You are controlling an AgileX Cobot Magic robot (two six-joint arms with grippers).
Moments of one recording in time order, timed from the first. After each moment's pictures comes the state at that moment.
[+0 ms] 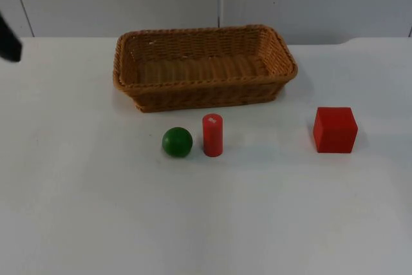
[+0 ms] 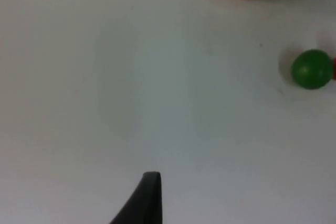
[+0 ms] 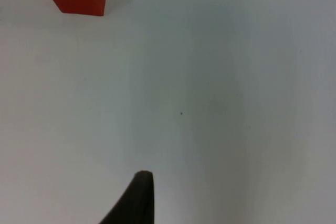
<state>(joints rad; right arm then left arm) 0.05 0.91 -0.67 -0.05 0.84 0.04 0.06 1.33 -0.92 -0.42 0.77 0.30</state>
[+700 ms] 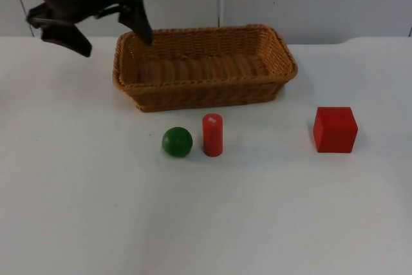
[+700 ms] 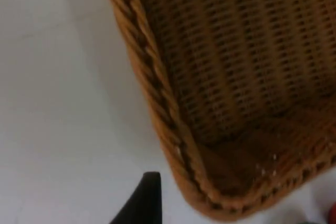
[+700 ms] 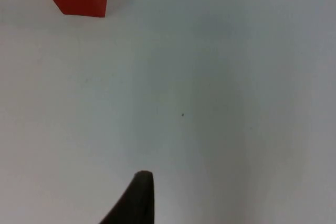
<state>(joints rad) 0.05 0.91 -0.67 -0.05 0.83 0.04 -0.11 2.18 -1.74 -0.46 0.85 0.25</state>
